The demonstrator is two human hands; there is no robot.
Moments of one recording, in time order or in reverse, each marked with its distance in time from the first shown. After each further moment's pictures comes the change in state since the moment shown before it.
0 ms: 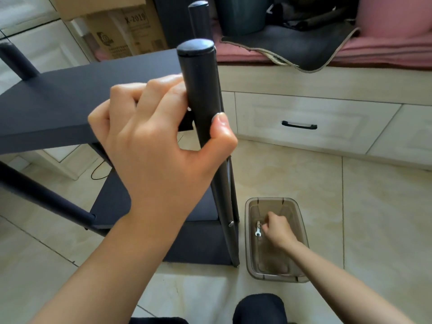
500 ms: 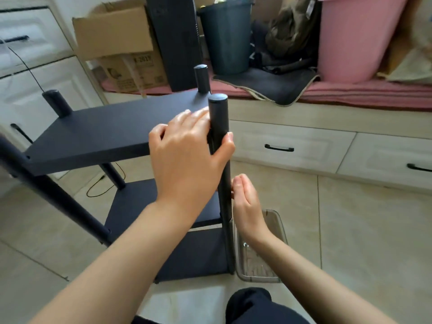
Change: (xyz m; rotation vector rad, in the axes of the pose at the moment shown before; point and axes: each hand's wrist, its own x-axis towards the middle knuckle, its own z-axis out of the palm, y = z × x) left_hand 0.022 0.042 -0.034 -0.025 -0.437 -0.140; right_hand -0.146 -0.163 -0.121 0.988 0.301 -0.538
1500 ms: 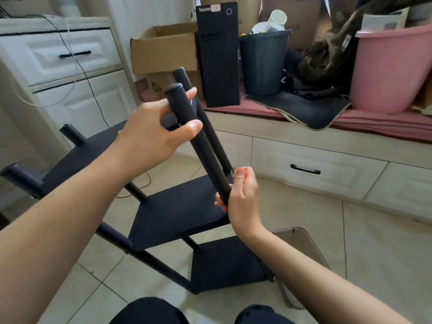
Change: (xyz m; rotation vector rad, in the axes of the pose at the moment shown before) left_hand 0.041 -0.127 -0.099 -0.437 -0.236 -0.118; right_hand 0.006 -0.053 0.094 0.089 -0.045 -0.072
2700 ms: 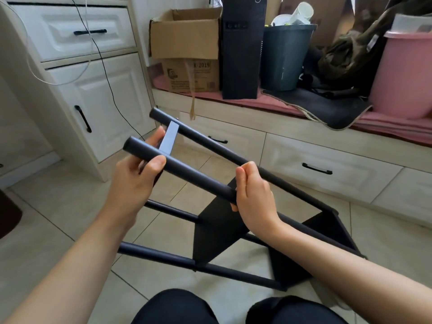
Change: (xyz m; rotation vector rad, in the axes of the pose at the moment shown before) left_hand -0.080 -0.136 0.002 -0.564 0.217 -0.133; right_hand -0.009 -0.007 0.032 -0.717 -0.153 -0.147
